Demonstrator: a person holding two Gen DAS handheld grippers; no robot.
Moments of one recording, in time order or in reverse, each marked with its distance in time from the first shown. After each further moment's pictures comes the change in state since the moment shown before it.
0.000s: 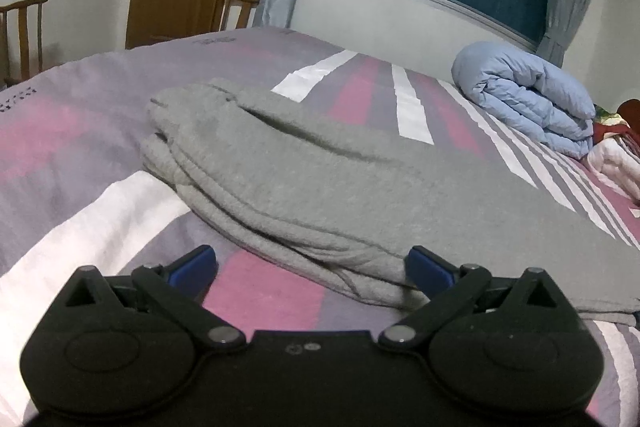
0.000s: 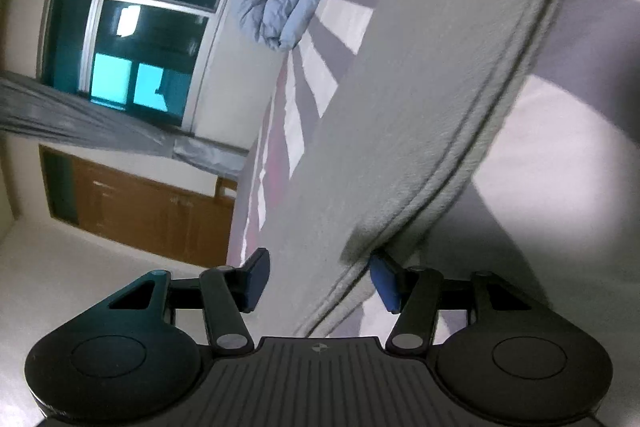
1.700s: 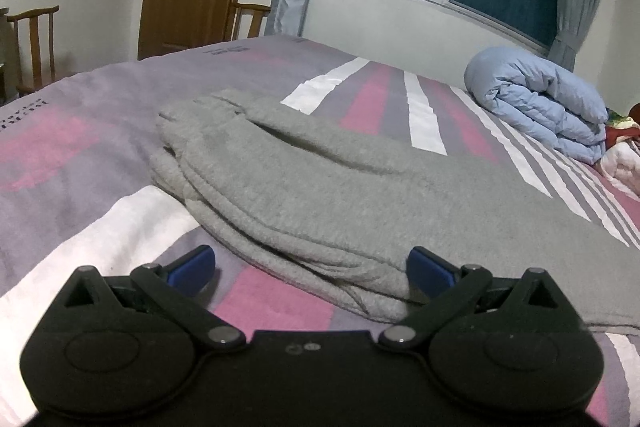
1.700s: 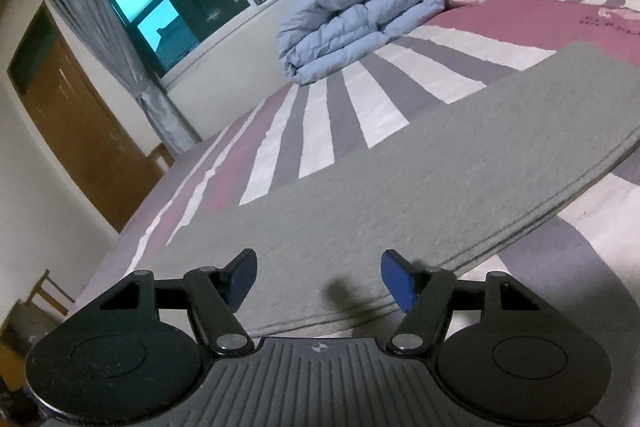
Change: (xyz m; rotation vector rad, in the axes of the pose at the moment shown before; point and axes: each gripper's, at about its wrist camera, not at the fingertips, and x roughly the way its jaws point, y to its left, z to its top) left arm 0.001 -0.003 0.006 0.005 -0.032 0.050; right arm -0.023 0.071 -0.018 -0.572 -0.162 -0.261
